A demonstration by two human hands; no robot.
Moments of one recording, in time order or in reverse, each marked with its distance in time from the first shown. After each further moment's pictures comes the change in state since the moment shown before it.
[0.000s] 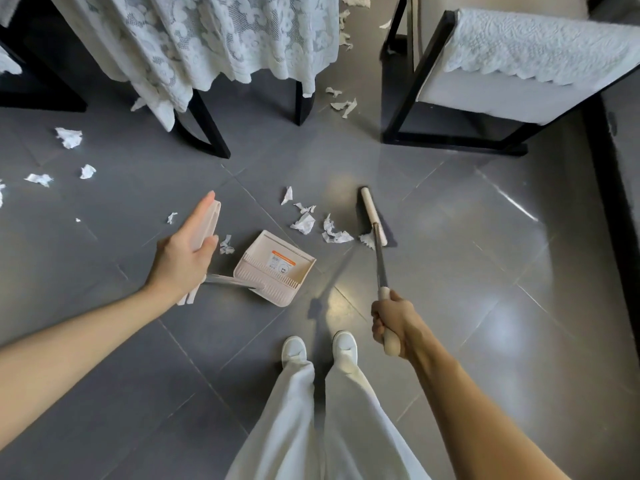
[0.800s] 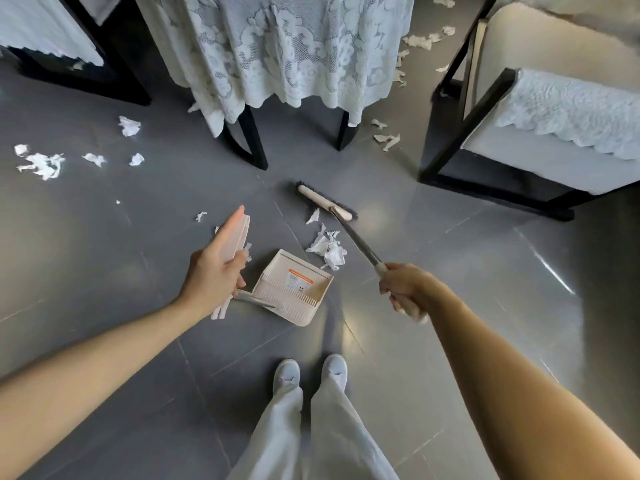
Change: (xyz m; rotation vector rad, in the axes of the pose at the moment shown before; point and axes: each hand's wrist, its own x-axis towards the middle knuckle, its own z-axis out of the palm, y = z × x) left_hand 0.006 0.016 0.026 -0.265 0.097 -0.140; right_hand 0.041 -0.146 0.003 -0.823 -0.198 -0.268
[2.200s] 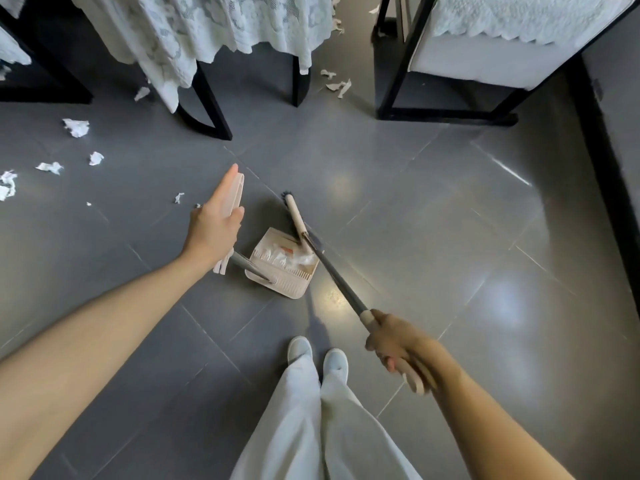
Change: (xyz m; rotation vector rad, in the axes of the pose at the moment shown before) left_hand -0.083 -0.045 -0.030 0.175 -0.122 0.191; right_hand -0.156 0.152 0.224 0.082 -0.089 0.125
